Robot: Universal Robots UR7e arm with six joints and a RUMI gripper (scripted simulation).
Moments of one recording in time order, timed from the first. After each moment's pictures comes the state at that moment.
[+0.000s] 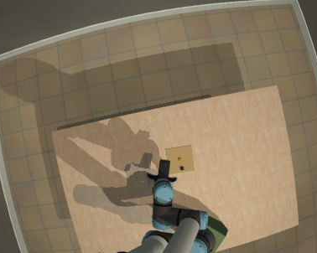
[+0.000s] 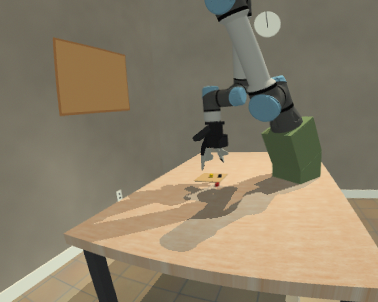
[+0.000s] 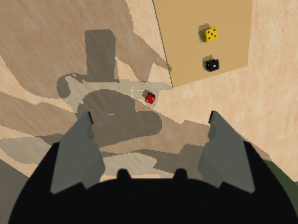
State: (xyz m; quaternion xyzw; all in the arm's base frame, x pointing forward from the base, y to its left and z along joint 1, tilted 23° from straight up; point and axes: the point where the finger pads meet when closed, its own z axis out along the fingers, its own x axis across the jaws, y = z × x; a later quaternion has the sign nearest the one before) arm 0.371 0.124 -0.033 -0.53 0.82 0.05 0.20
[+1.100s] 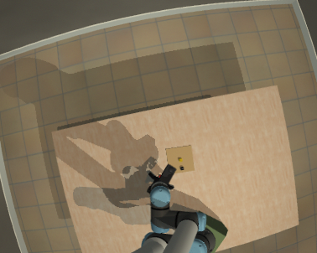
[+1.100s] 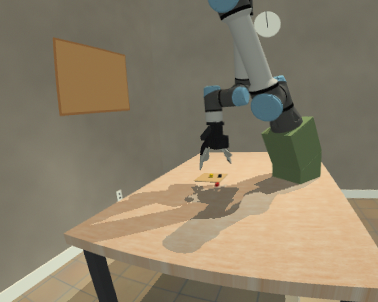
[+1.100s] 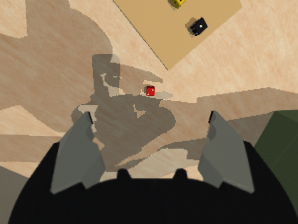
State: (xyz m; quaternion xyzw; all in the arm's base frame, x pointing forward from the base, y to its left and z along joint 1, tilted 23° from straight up) arm 0.357 0.131 -0.036 -0.35 0.91 0.08 0.18
